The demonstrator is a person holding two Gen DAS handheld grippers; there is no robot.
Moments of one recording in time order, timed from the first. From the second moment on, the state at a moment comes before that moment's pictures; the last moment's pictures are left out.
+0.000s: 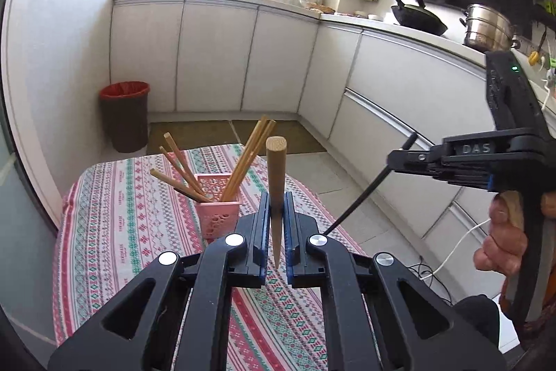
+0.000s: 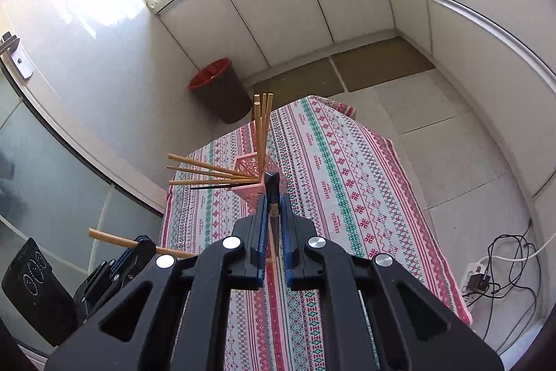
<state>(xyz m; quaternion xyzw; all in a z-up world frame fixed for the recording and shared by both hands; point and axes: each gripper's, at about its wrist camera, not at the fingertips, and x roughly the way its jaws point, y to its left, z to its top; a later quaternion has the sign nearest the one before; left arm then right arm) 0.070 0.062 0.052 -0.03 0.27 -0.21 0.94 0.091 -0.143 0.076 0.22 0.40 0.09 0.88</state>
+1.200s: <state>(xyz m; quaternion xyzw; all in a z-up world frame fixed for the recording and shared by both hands) 0.171 0.130 0.084 -0.12 0.19 -0.04 0.97 0.212 -0.072 0.095 0.15 0.33 0.11 0.93</state>
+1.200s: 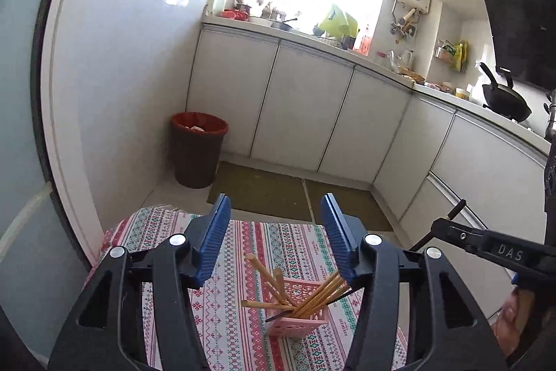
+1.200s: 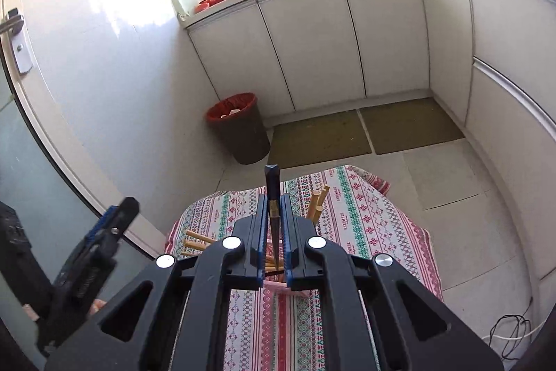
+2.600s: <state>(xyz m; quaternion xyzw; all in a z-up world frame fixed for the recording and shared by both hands) -0.024 0.036 0.138 0.00 0.21 0.07 0.98 -0.015 -0.127 0.125 0.08 0.26 -0.11 0.96</state>
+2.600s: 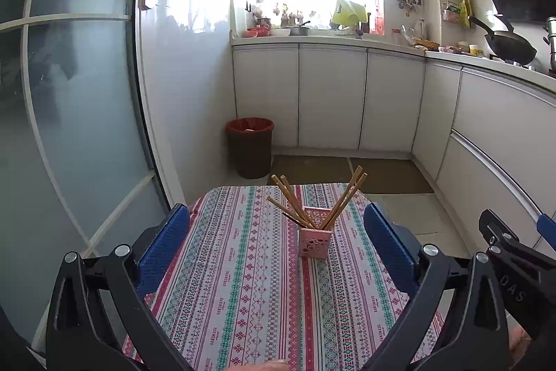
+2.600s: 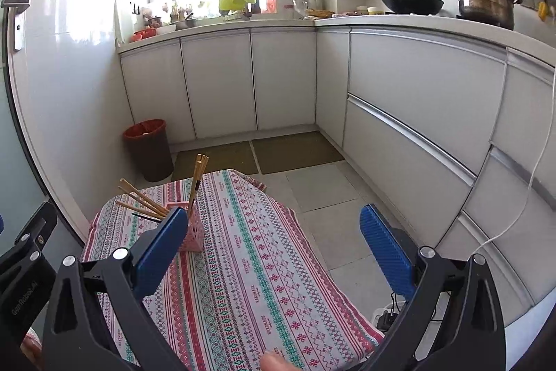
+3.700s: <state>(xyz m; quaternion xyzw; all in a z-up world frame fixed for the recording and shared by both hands) -0.026 0.032 0.137 0.01 0.21 0.08 0.98 -0.016 -0.132 0.123 0.08 0.27 -0.10 0.95</state>
